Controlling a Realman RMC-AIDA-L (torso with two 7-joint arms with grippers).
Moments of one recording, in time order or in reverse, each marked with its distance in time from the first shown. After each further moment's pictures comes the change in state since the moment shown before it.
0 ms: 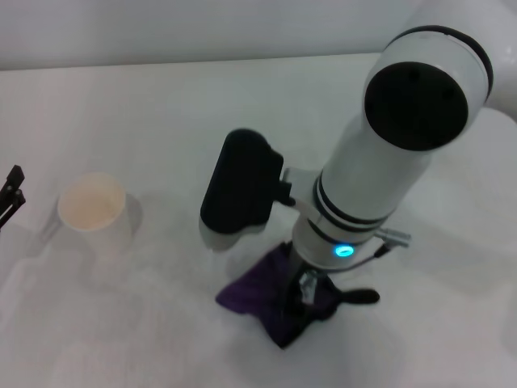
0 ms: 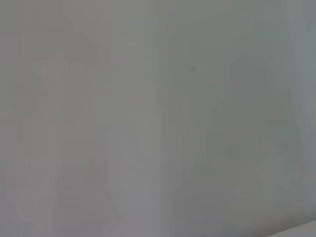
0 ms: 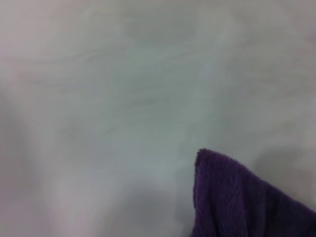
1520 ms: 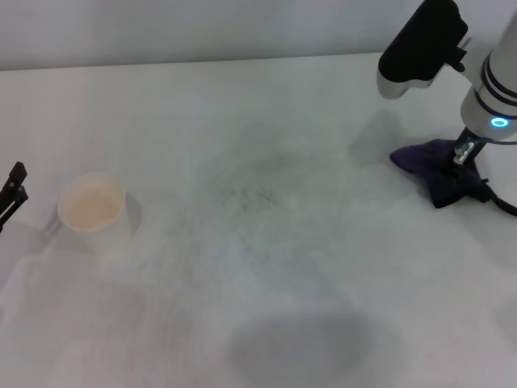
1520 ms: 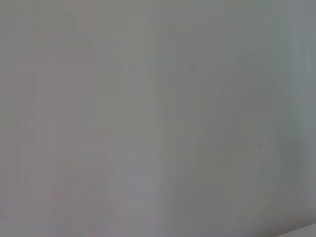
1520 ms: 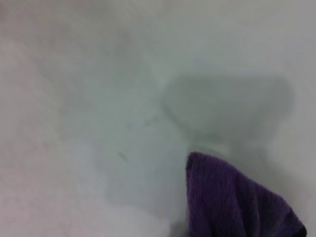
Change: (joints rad) left arm -0.011 -0.001 0.000 -0.006 -0.004 0.000 0.000; right arm -0.057 -0.020 0.621 -0.207 -0.577 0.043 -0.170
